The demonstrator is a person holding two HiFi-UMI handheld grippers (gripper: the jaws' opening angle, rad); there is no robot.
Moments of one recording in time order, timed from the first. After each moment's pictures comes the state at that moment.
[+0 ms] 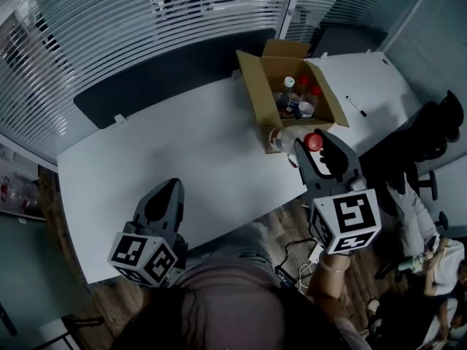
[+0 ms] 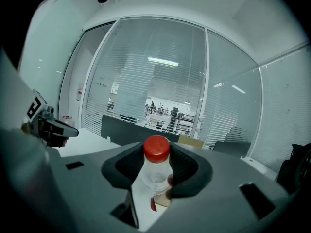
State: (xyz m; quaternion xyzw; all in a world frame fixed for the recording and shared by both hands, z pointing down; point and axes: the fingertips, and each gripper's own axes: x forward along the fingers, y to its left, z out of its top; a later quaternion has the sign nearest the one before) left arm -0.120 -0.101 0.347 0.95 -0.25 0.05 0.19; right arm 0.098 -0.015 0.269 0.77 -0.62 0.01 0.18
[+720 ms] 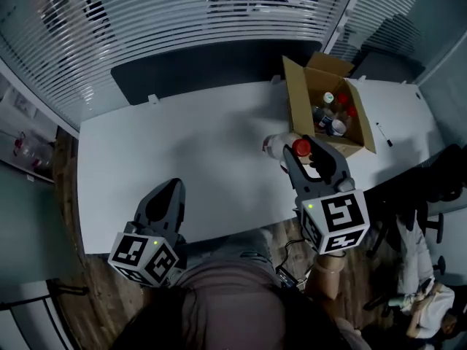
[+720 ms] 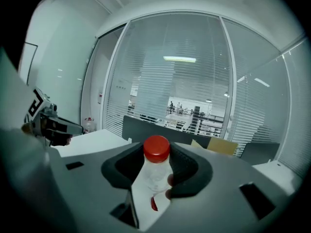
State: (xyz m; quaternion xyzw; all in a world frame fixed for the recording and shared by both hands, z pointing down) left arm -0.180 -0.108 0.347 0.91 -0.36 0.04 0.19; right arm 0.036 -0.076 0.302 0.68 -0.71 0.03 0.18
